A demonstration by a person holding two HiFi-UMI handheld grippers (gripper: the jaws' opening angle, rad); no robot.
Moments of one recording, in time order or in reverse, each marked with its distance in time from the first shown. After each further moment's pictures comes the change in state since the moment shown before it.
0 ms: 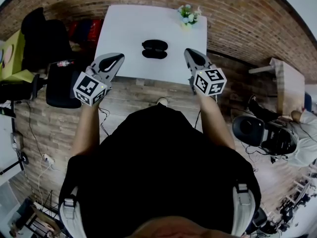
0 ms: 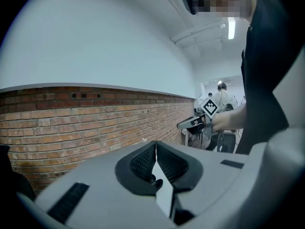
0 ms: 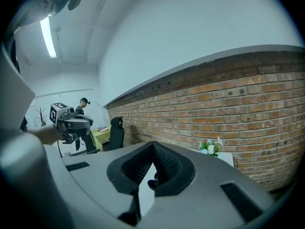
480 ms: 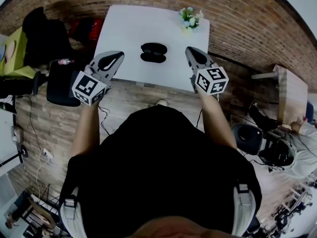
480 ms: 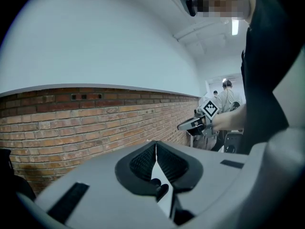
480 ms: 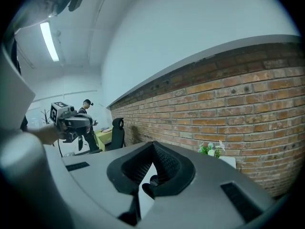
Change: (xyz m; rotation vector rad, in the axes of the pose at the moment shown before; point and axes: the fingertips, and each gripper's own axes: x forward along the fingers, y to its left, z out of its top) left arm 0.043 0.016 0.017 0.006 0.009 0.053; right arm 0.024 -0.050 0.013 0.000 0.003 0.060
